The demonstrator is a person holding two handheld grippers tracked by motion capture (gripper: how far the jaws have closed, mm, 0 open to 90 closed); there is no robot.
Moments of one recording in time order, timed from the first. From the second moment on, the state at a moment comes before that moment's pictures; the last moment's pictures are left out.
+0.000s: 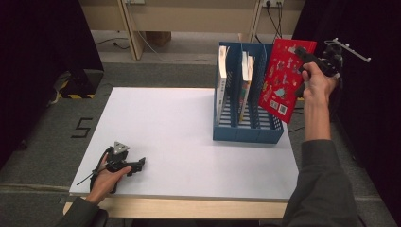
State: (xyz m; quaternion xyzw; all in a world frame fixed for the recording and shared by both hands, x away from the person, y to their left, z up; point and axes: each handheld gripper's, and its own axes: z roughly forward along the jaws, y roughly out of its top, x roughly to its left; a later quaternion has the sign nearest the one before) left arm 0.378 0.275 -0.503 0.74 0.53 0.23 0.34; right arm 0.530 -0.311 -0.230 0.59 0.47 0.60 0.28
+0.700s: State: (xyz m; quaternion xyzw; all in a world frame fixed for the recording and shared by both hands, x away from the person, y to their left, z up) left arm 0.377 0.276 -0.503 0.74 0.53 0.23 0.34; right arm 0.562 -0.297 -0.225 0.59 0.48 0.57 0.31
